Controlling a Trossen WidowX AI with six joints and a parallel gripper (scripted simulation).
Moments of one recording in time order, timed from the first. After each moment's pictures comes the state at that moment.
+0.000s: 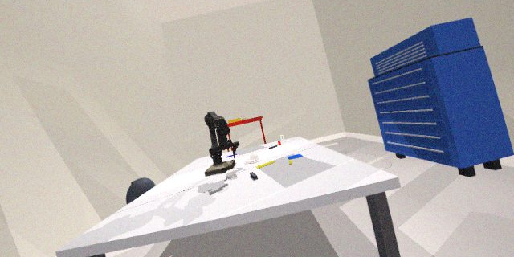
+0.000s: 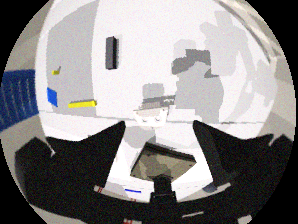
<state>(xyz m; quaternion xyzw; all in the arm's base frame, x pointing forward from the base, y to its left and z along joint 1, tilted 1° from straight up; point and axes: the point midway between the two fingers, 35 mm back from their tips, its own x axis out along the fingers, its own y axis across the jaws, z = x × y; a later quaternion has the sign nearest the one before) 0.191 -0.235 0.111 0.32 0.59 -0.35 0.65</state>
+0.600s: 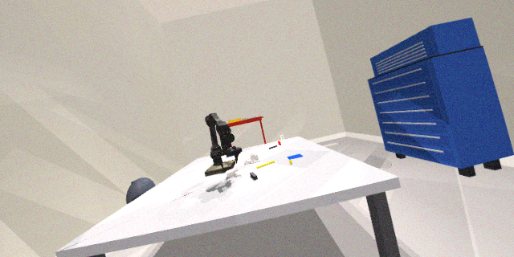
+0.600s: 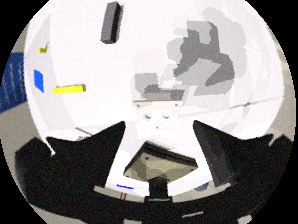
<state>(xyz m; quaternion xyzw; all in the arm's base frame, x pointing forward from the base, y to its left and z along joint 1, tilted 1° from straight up) 0.193 -0.212 0.069 0.30 0.63 -0.30 0.64</state>
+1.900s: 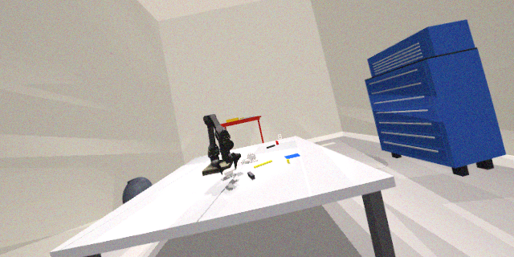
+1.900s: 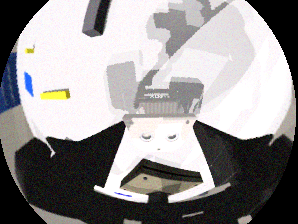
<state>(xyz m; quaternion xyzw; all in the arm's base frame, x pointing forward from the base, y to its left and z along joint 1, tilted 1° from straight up) 0.195 -0.214 0.023 0.30 0.63 -0.30 0.65</state>
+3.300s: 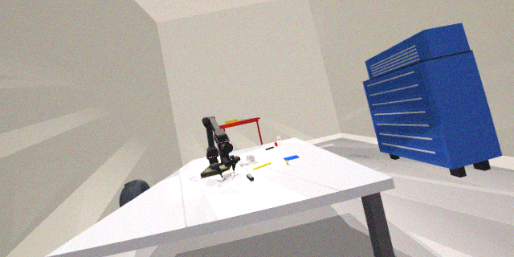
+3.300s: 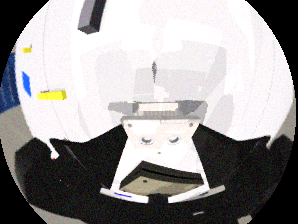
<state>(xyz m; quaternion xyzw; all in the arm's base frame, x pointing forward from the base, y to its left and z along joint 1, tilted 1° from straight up) 0.195 -0.213 0.016 0.30 0.63 -0.30 0.65</state>
